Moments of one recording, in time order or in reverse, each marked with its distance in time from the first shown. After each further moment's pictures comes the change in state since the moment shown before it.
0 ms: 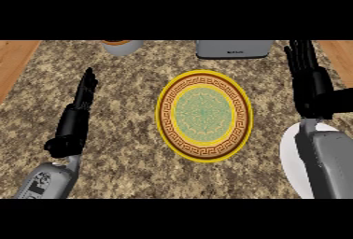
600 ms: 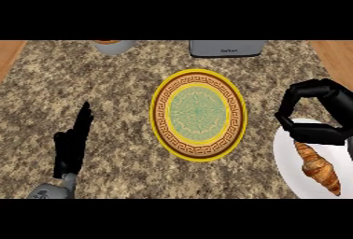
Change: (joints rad) left arm 0.152 -0.014 0.020 0.117 0.079 0.002 0.181; right arm 0.098 -0.353 0.144 -0.153 0.125 0.473 -0.228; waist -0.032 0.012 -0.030
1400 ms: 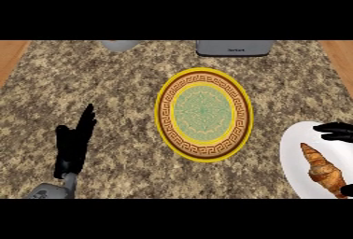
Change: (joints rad) left arm -0.002 0.003 -0.006 -0.018 0.024 -0.027 0.107; right arm 0.282 -0.303 0.009 0.226 0.127 0.077 -0.594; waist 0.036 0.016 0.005
